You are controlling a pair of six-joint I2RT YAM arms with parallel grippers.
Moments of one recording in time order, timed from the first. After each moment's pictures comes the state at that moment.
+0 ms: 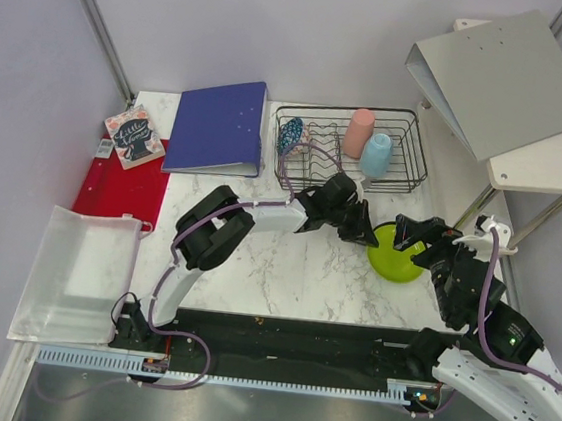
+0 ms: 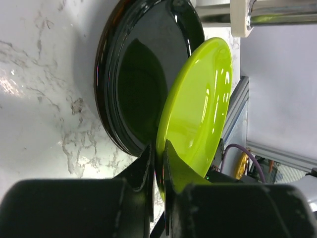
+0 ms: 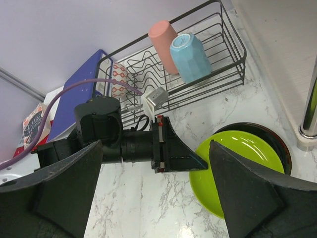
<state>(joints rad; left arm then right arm) -0.90 2.22 1.53 0.09 0.47 -0.91 0.83 0.43 0.80 -0.53 0.77 0.62</state>
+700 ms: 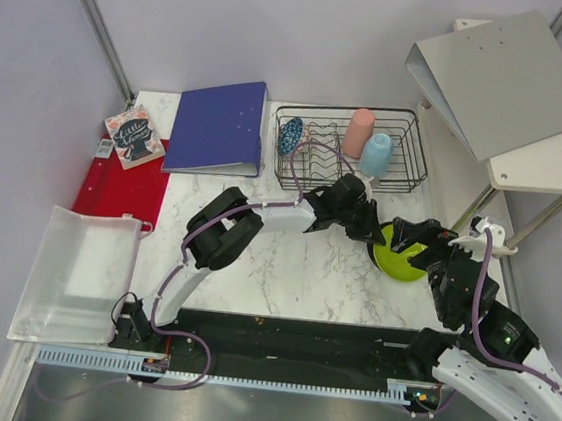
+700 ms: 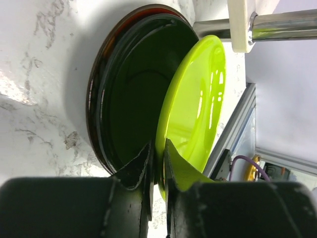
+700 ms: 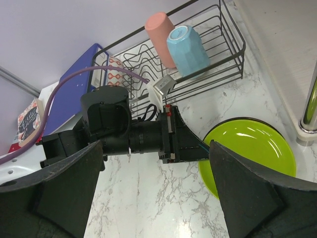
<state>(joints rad) -0.91 2.31 1.65 0.07 0.43 -0.88 0.83 0.43 0.77 -0.54 0.76 0.63</state>
